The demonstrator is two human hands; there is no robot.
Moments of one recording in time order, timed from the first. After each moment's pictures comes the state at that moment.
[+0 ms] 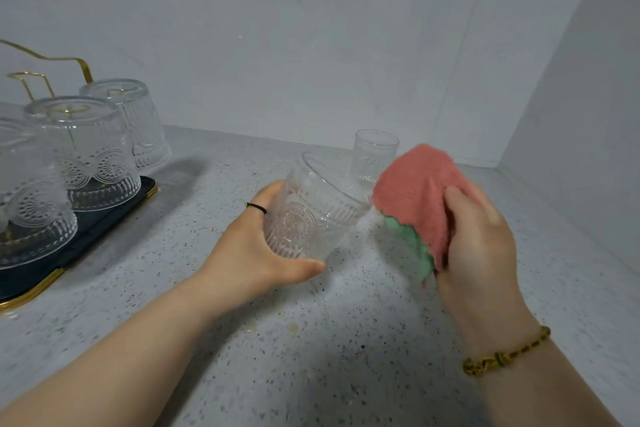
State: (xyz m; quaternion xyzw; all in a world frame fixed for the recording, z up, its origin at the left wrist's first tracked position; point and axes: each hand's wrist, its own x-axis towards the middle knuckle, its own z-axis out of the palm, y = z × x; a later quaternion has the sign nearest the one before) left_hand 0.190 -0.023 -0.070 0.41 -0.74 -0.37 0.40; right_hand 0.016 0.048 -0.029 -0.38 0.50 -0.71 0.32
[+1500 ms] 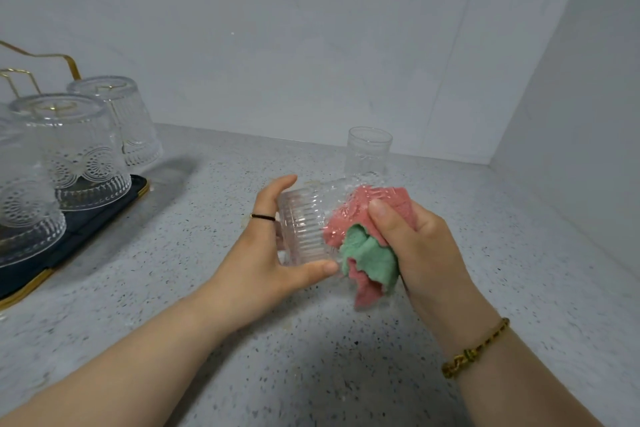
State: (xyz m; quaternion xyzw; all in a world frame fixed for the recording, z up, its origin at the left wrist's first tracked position) left_hand 0.180 -0.005 -0.071 0.34 -0.74 -0.41 0.41; right_hand 0.026 0.041 -0.046 -0.51 0.51 -0.60 0.34
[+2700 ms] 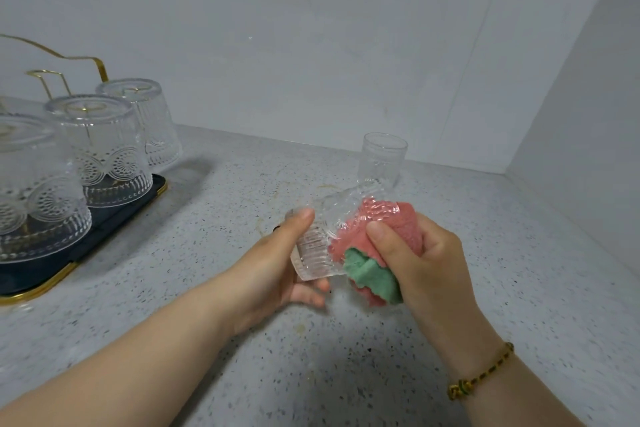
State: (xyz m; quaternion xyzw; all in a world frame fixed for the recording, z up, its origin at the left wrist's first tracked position) left_hand 0.178 -0.014 -0.072 0.26 -0.54 -0.73 0.33; right_hand 0.039 0.047 -0.048 -0.54 0.53 -0.59 0.27
